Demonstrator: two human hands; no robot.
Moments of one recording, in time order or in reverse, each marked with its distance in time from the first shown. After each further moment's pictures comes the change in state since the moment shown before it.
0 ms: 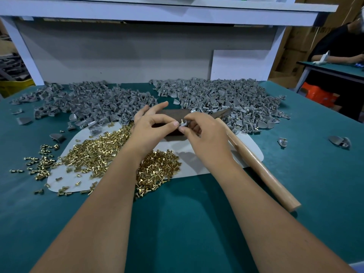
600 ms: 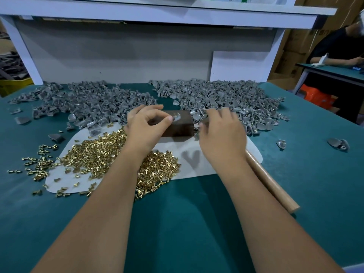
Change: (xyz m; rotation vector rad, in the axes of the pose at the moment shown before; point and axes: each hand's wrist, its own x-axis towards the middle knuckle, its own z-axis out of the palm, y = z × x) left_hand 0.004 0.000 0.004 0.036 0.211 -0.011; right_hand 0.002 -0.005 -0.024 -0.653 0.043 0.115
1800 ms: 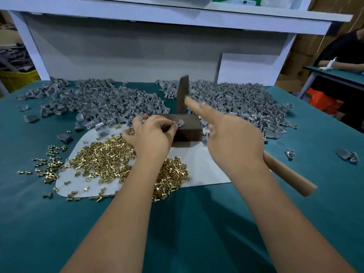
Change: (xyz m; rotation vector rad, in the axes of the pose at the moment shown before) left_hand 0.012 -0.018 0.022 0.428 0.291 -0.073; right_hand 0.012 -0.027 -0.041 -0.104 -0.139 -0.076
